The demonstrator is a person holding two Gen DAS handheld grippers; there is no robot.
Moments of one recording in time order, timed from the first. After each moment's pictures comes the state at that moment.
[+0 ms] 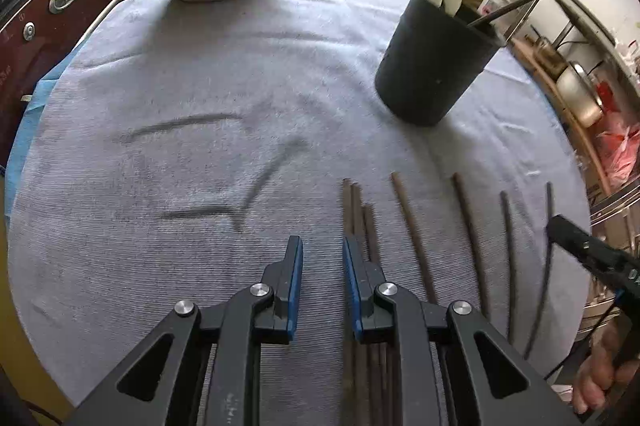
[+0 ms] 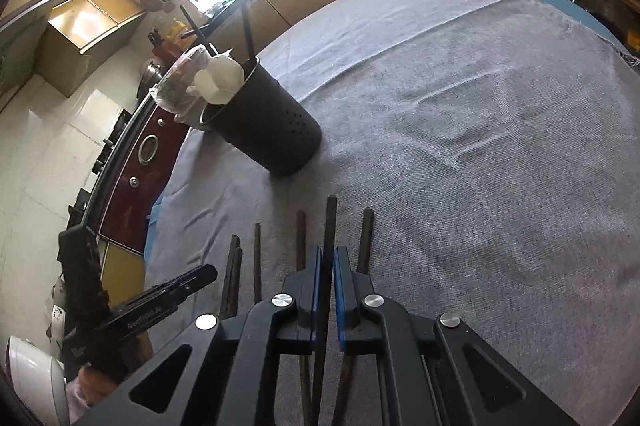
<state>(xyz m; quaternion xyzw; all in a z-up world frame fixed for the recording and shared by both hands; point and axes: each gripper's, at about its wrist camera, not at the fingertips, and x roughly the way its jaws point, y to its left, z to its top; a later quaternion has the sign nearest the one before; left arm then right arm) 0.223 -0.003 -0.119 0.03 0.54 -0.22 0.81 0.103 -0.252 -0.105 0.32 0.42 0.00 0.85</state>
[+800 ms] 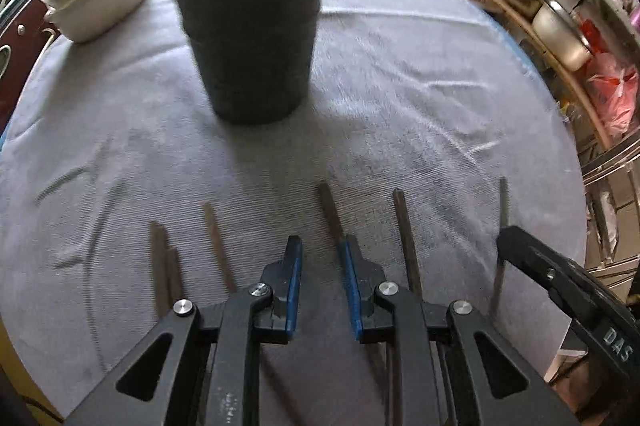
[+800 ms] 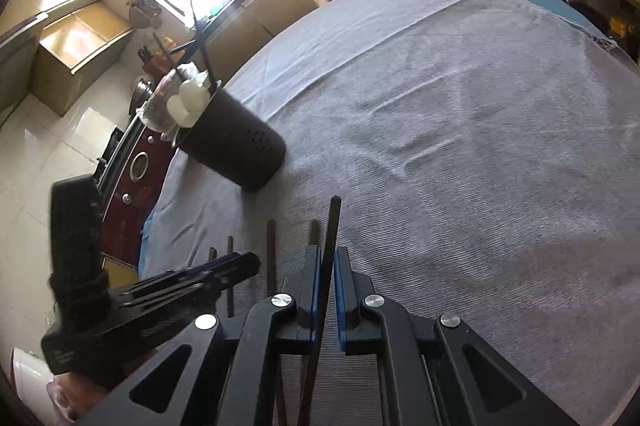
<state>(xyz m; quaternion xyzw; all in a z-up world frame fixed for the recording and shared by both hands) 0.210 -0.140 -0.126 0.10 0.56 -0.26 0.78 0.088 -0.292 -0.120 0.35 0.40 -0.02 0.85</state>
